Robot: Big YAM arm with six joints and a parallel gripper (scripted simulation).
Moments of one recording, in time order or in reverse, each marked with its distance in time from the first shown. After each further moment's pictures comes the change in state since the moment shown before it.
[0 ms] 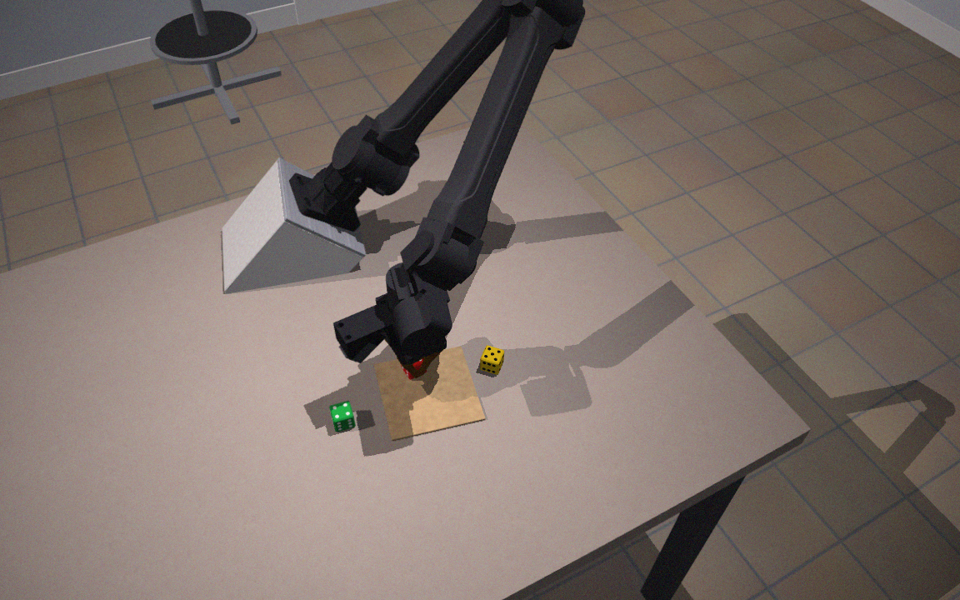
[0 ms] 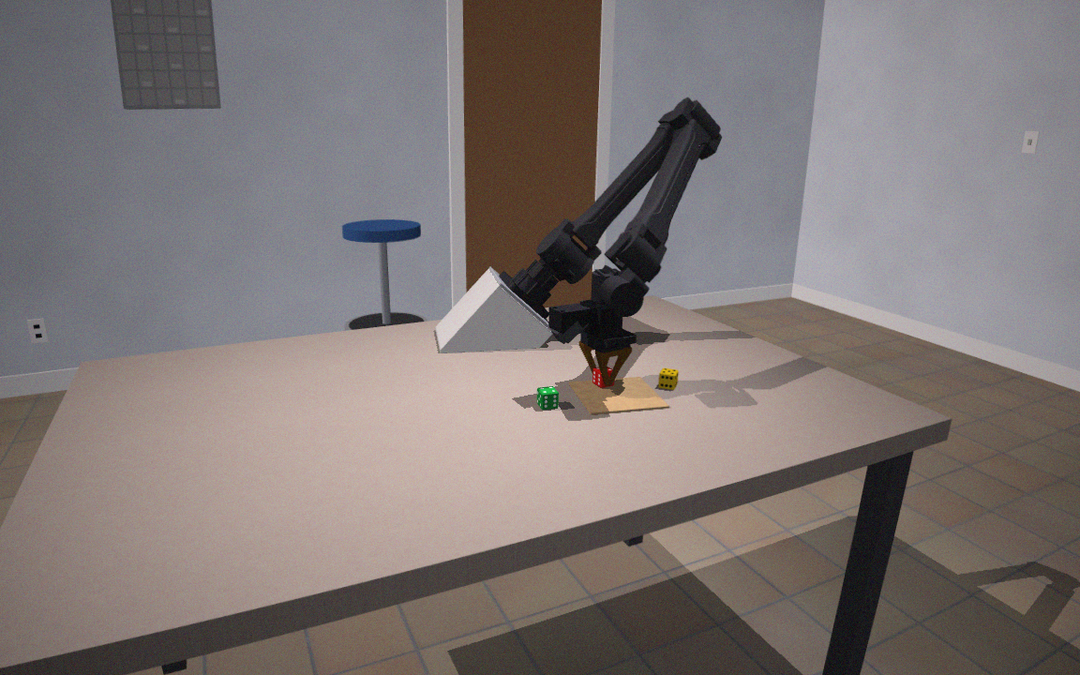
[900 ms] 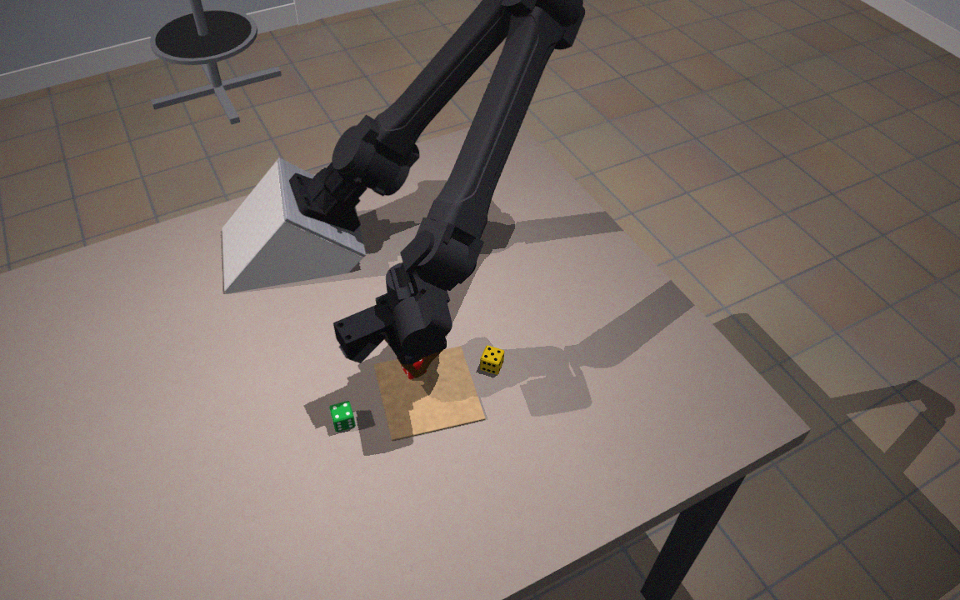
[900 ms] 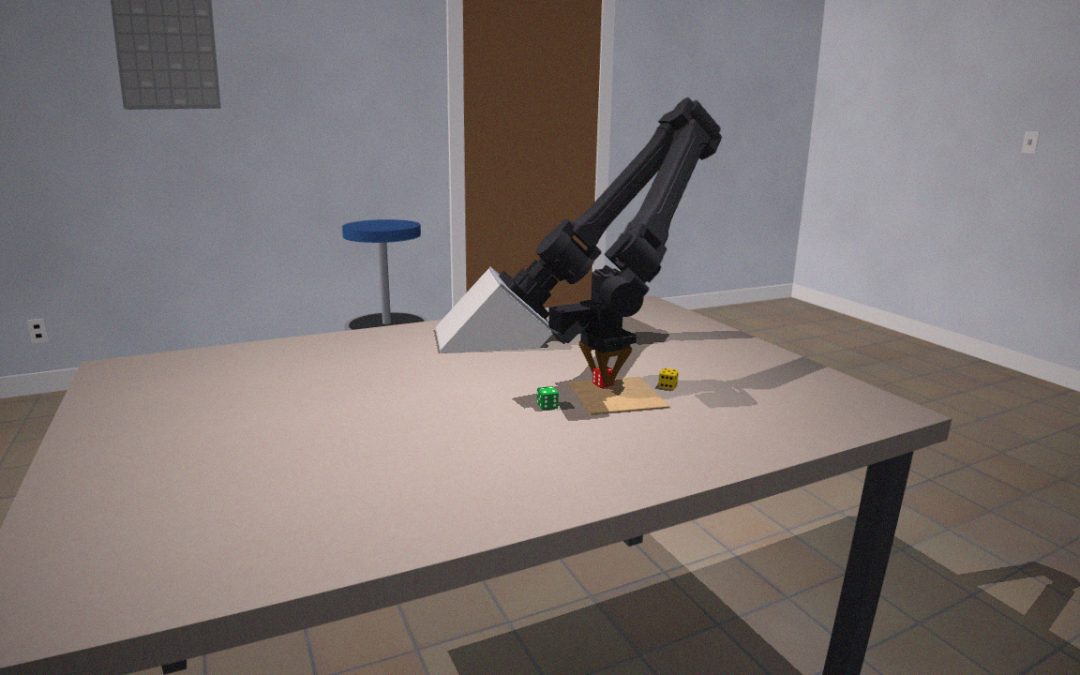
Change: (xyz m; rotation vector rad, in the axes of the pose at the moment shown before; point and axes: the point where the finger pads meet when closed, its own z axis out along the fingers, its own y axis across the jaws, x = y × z) arm 0.000 0.000 0.000 0.000 0.000 0.000
